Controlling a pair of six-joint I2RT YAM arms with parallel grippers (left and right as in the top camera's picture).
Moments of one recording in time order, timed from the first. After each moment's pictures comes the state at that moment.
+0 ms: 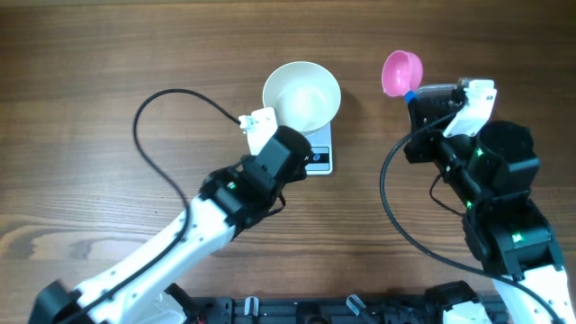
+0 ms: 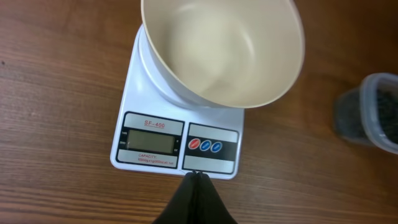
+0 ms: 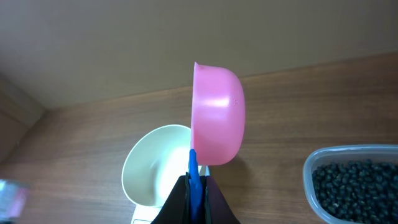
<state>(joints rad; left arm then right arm) -0.77 1.37 0.97 -0.51 -0.31 -0.89 0.22 0.89 0.92 -0.39 -0.08 0.34</state>
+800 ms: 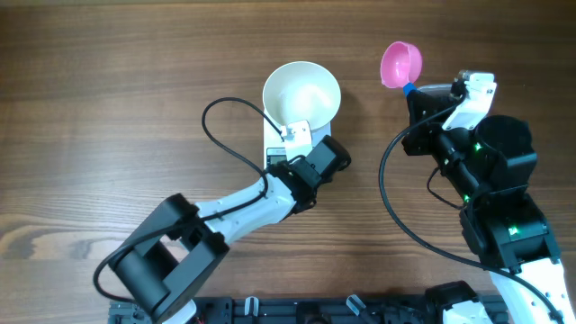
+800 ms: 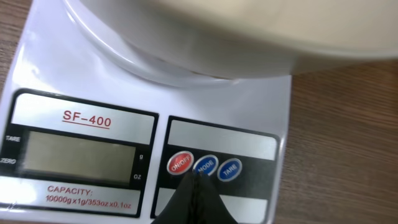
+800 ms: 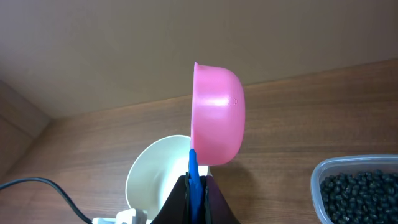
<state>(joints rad) -0.84 1.79 0.97 -0.21 -0.38 -0.96 0.22 0.91 0.92 -0.34 -0.08 0.35</state>
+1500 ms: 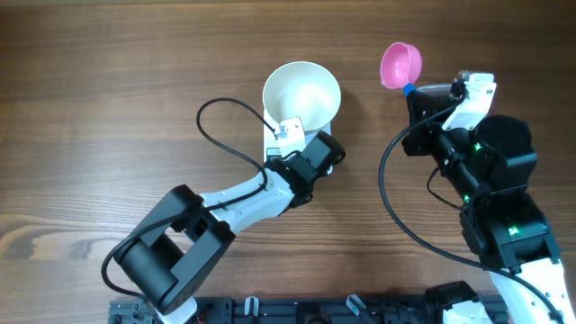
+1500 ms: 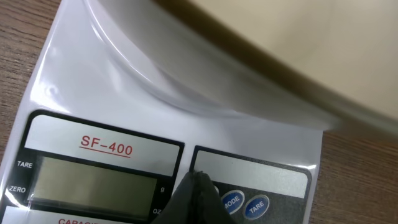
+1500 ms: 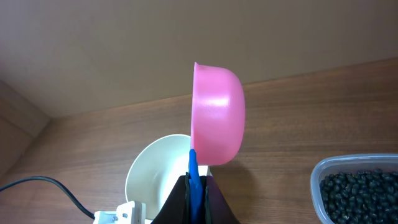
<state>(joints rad) -0.80 1.83 0.97 -0.18 -0.39 -0.98 0.22 0.91 0.92 -0.34 -0.08 0.35</state>
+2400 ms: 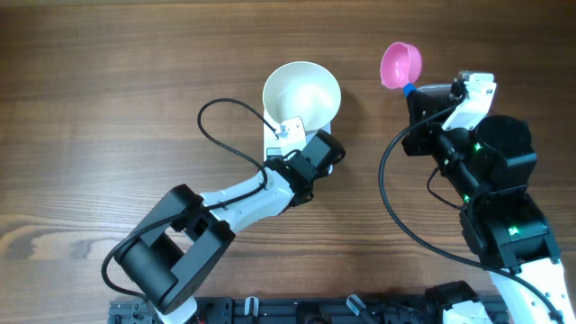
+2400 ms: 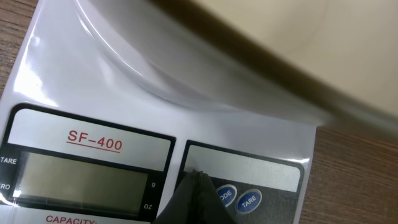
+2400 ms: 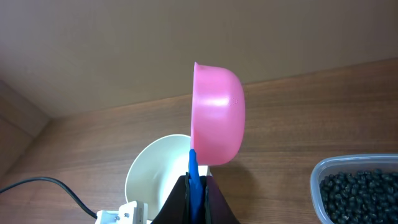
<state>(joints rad) -0.80 1.83 0.98 -0.18 -0.35 -0.99 0.22 0.91 0.92 -0.34 -0.08 0.35</state>
